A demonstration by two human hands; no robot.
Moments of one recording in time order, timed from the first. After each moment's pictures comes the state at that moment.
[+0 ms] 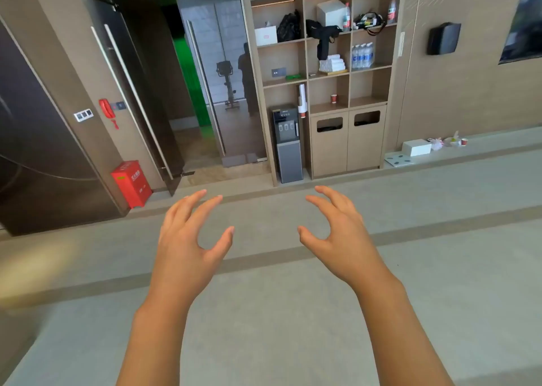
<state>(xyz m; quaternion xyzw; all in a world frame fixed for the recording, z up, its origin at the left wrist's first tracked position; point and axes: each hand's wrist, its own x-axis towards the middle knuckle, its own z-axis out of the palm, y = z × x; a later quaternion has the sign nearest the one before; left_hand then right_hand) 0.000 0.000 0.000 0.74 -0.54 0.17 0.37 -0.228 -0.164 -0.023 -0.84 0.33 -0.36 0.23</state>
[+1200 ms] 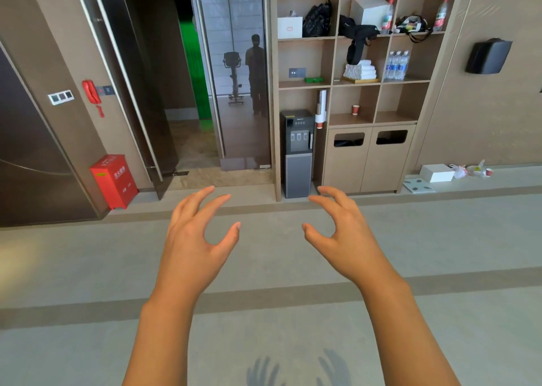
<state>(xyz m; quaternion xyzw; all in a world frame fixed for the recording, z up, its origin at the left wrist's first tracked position) 0.289 -0.292 -0.016 0.75 -0.50 0.12 0.41 0.067 -0.464 -0.017 -0.86 0.31 -0.32 0.22</state>
